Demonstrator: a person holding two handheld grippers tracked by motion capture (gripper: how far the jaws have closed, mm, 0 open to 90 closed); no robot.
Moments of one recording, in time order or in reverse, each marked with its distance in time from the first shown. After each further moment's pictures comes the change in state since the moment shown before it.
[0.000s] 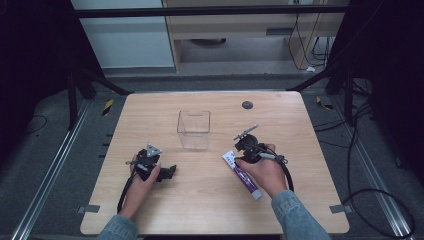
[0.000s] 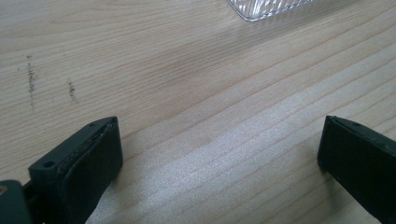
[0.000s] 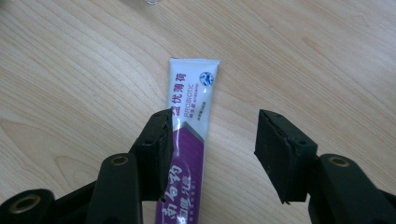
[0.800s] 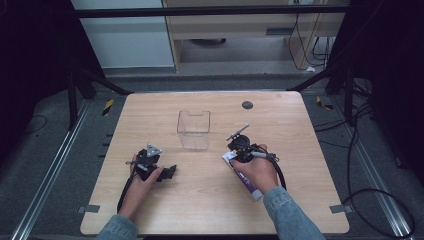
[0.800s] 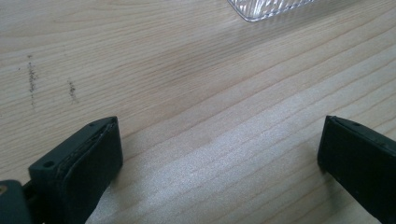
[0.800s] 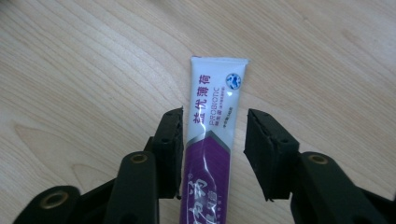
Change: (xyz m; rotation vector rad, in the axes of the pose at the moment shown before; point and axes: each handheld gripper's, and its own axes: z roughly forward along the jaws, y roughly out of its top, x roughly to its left) left arm 0.000 0.000 0.000 -0.002 0.003 -0.006; right arm 0.010 0.010 0.017 0.062 0.046 0.009
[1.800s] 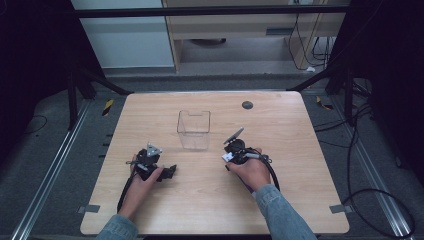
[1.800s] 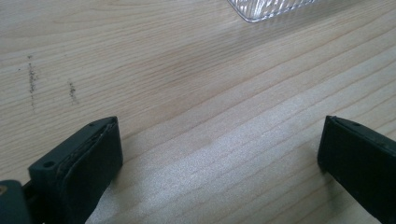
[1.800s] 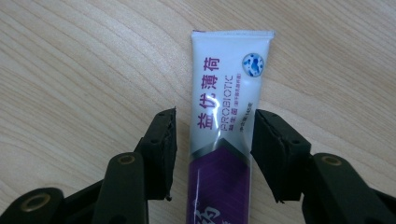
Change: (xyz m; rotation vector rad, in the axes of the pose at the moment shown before) left arm 0.000 0.000 0.000 0.001 -0.001 -0.001; right arm 0.000 0.000 0.041 0.102 0.022 0.045
